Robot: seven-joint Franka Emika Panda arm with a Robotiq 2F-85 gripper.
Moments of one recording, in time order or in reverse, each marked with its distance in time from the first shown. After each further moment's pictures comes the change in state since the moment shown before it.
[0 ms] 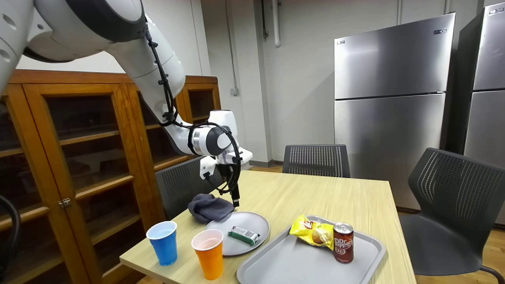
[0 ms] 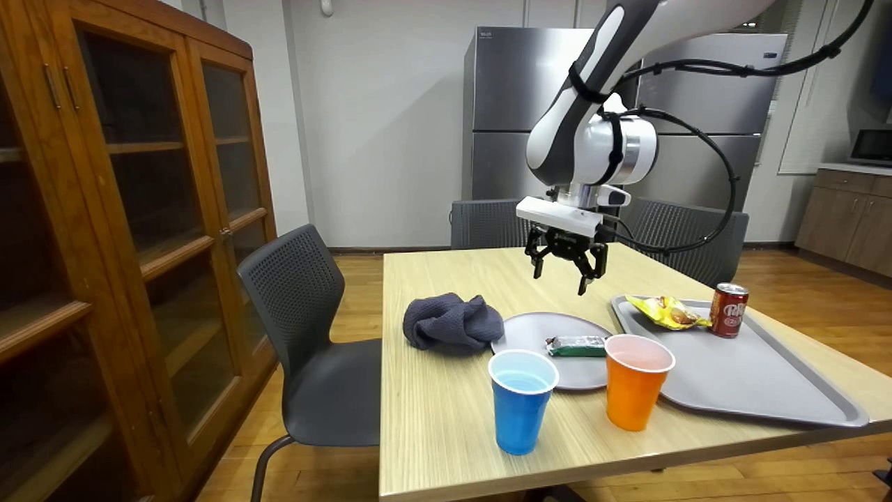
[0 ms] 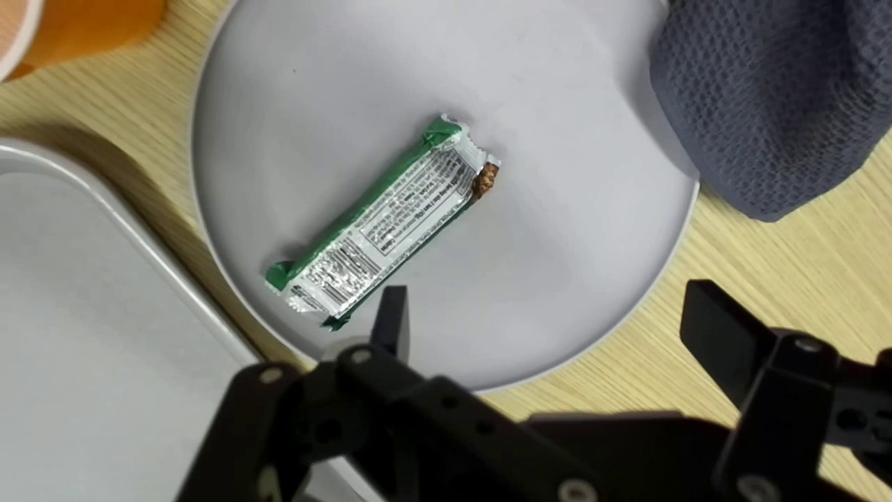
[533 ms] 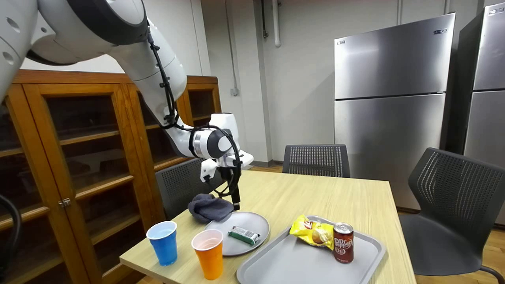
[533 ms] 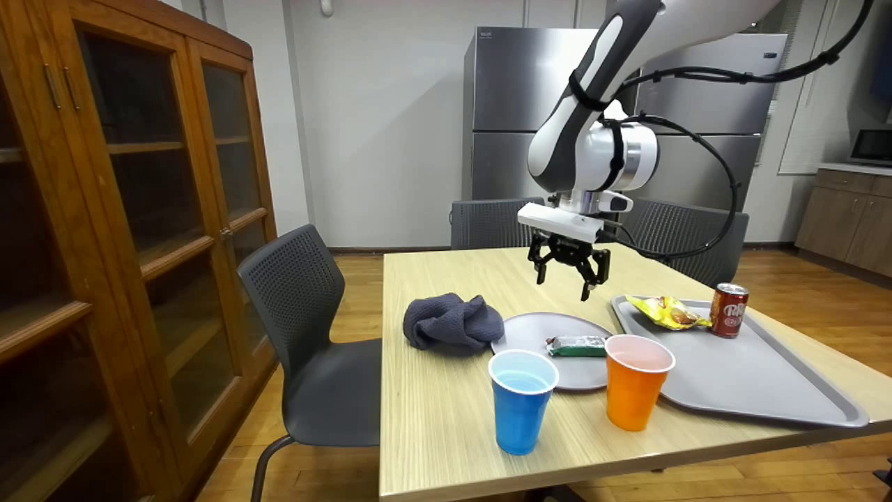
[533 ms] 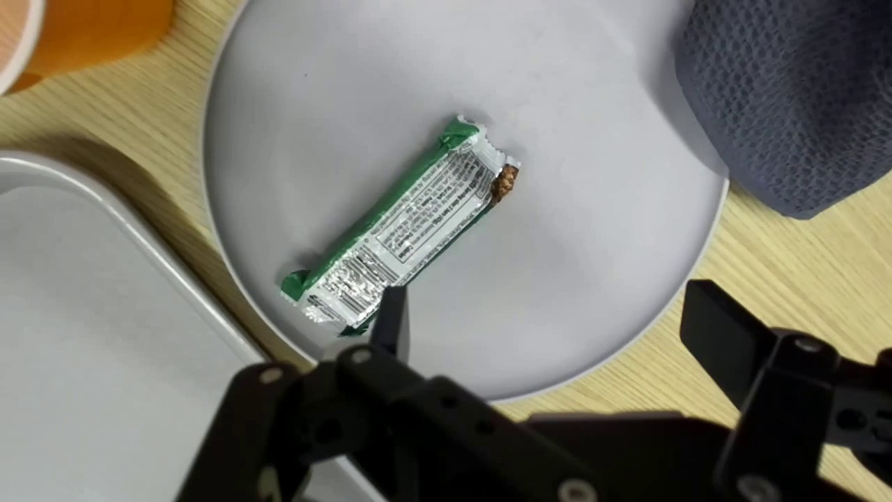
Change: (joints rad) arm 0.000 0.017 -0.006 -0.001 -0.001 0.002 0.026
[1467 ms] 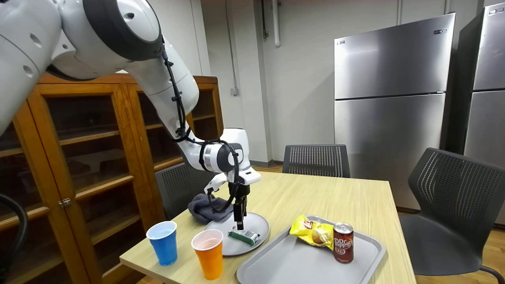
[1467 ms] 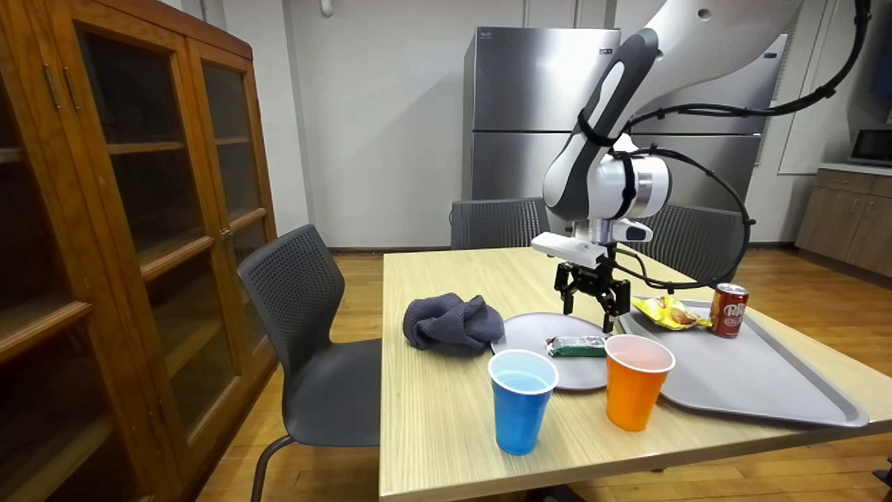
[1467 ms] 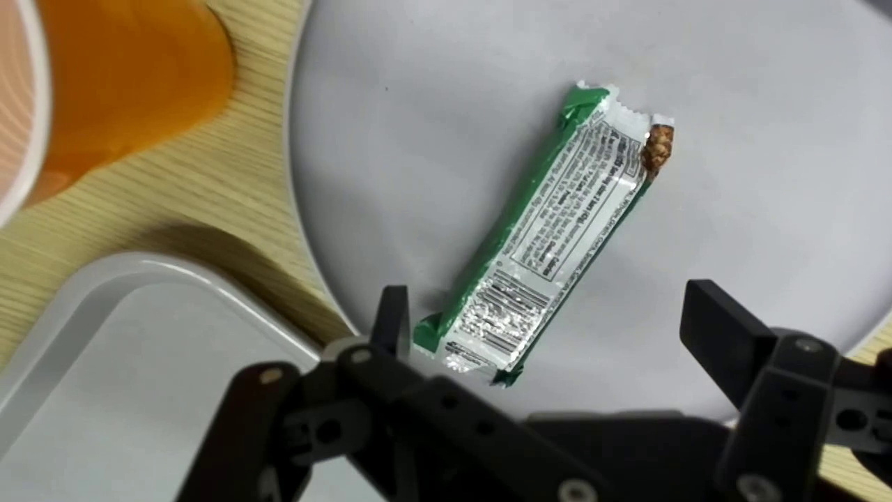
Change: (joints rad) arm -0.038 0.092 -0.020 0.019 0.008 -0.061 0.231
